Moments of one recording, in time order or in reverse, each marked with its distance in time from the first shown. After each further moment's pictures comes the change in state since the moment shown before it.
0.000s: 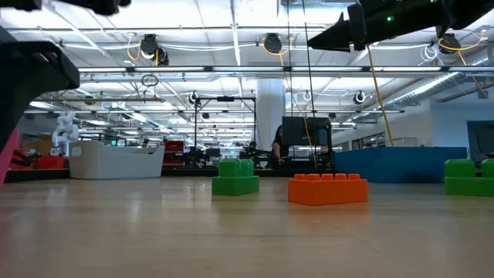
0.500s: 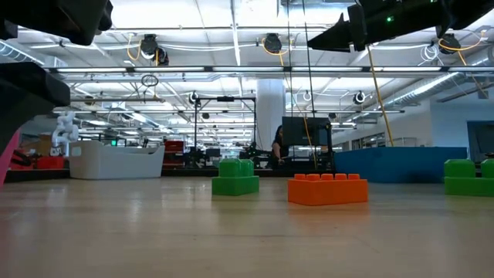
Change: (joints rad) left arm -0.026 0.068 0.002 -0.020 -0.042 0.032; right arm 0.000 0.000 0.000 -0.003 0.000 -0.002
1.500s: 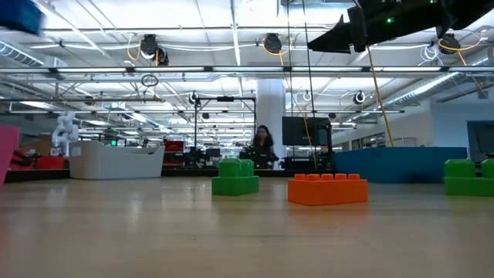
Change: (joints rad) left arm 0.036 -0.201 0.277 -0.747 0.001 -0.197; right arm -0.001 0.000 0.000 -0.012 0.003 -0.002
